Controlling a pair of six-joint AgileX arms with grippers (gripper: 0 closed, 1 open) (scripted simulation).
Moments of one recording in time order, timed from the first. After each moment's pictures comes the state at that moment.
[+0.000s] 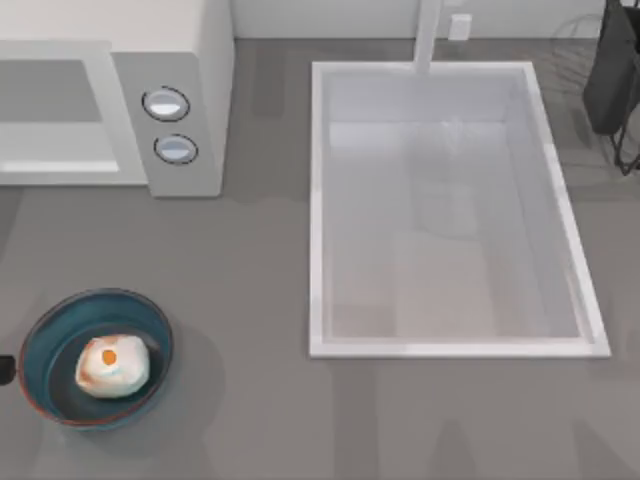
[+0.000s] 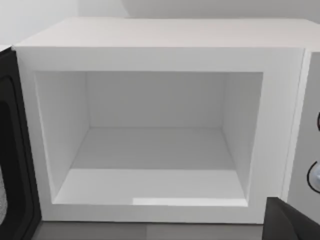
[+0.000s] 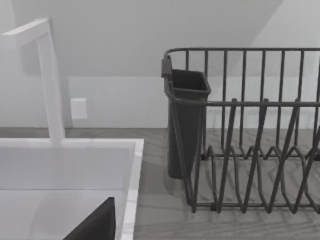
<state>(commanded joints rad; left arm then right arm) 0.13 -0.01 0.01 -0.02 0.13 0.00 0.00 0.00 0.00 0.00 0.00 0.00</state>
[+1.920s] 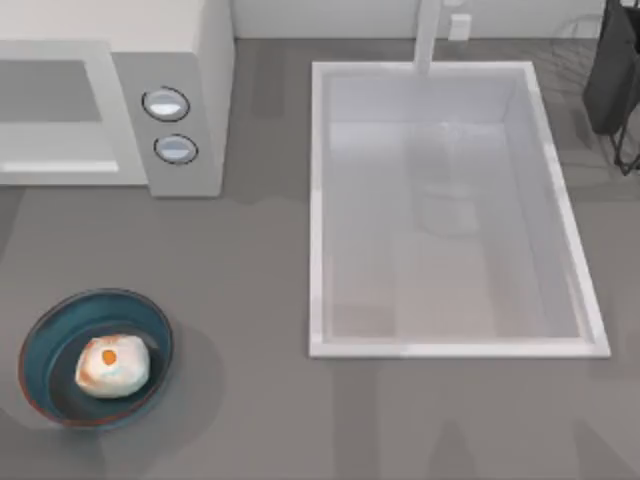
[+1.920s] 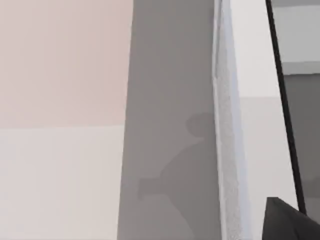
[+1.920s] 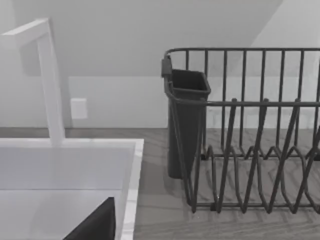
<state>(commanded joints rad) 0.86 1.28 1.08 -0.66 0.57 0.70 0.00 0.00 0.00 0.00 0.00 0.00</state>
